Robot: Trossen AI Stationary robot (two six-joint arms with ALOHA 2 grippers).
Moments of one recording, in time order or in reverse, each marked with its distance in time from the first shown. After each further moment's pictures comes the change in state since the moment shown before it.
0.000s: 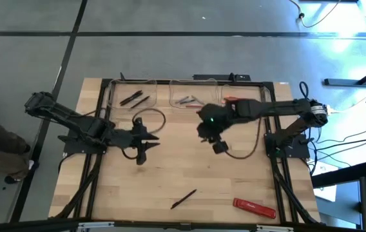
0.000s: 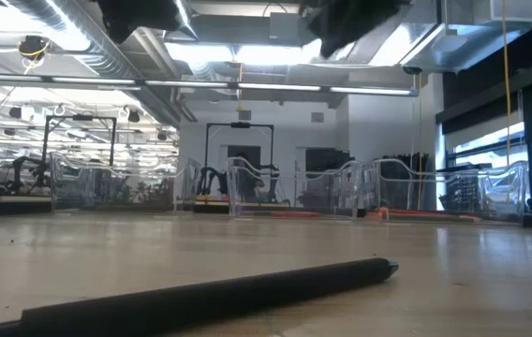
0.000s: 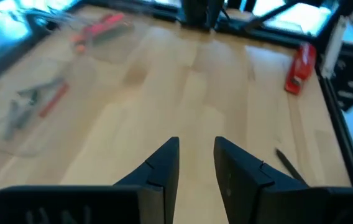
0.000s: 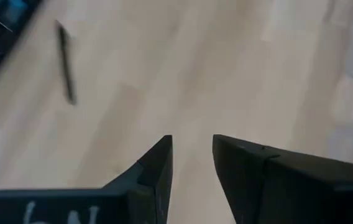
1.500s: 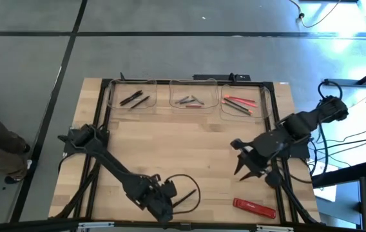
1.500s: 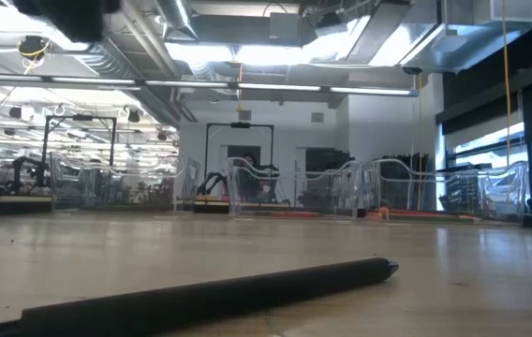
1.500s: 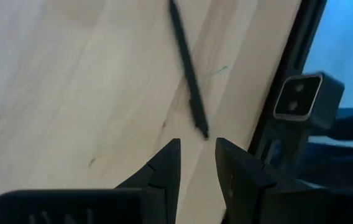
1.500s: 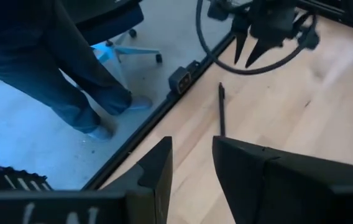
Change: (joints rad) left arm -0.303 0.938 0.801 -0.486 0.234 -0.649; right arm 0.493 -0.321 0.000 -0.058 -0.027 0.276
